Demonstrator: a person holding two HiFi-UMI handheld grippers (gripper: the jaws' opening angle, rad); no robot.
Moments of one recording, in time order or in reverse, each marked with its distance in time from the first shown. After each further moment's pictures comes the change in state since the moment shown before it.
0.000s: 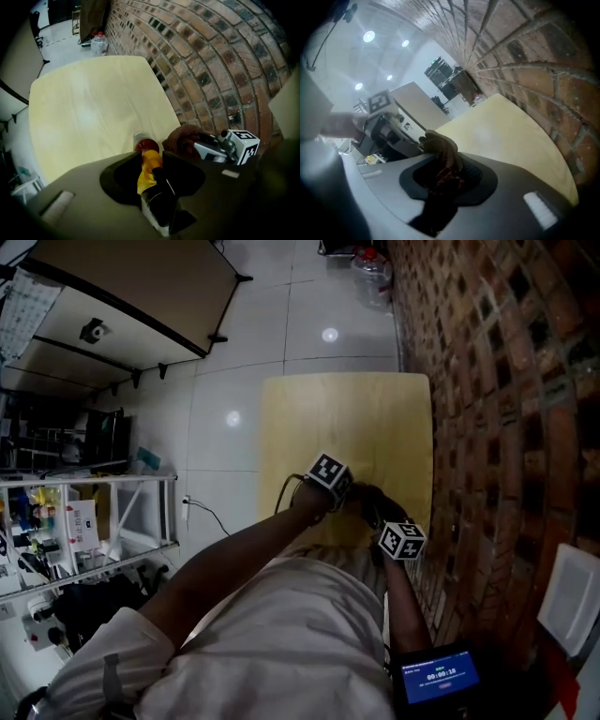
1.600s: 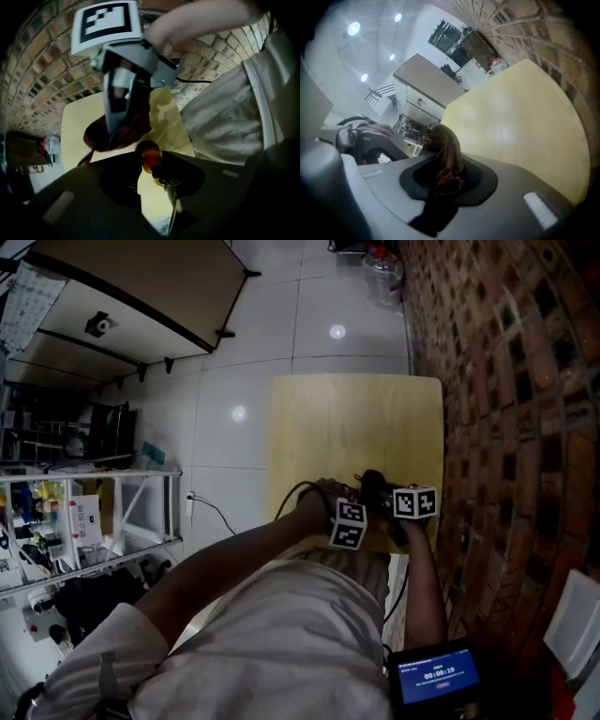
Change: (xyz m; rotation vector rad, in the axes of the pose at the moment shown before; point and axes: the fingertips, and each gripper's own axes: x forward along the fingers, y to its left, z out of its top) left arm 0.013 -0.021 -0.031 1.308 0.294 0.326; right arm 0.062 0.008 0.003 0.015 0.443 0.197
